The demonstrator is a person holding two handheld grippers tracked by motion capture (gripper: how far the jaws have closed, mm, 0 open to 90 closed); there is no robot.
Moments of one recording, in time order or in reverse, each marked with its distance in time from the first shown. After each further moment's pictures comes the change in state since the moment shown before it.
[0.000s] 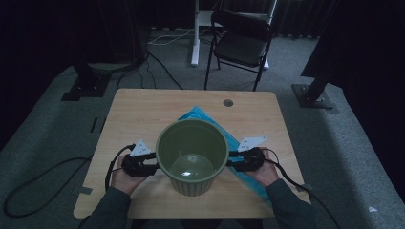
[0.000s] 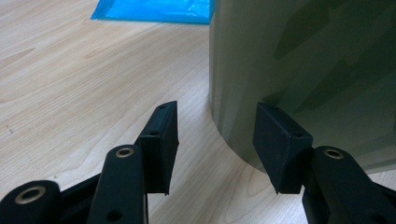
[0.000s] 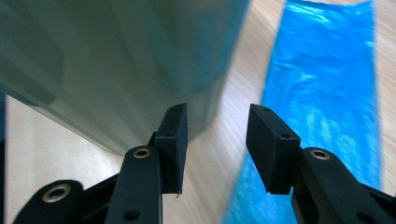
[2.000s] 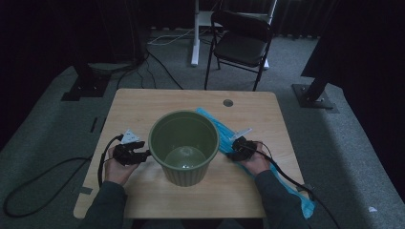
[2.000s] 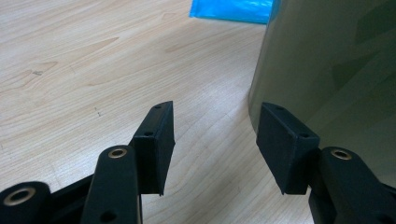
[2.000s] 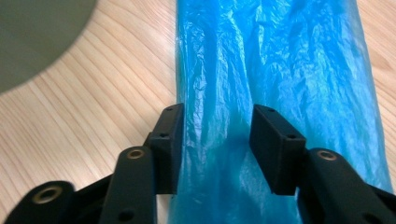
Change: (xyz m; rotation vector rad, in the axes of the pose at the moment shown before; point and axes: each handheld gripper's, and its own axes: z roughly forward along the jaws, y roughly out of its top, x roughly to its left) left arm 0.051 -0.005 0.001 -0.017 0.133 -0.111; right arm -0.057 -0.019 0.060 0.290 -0.235 0.168
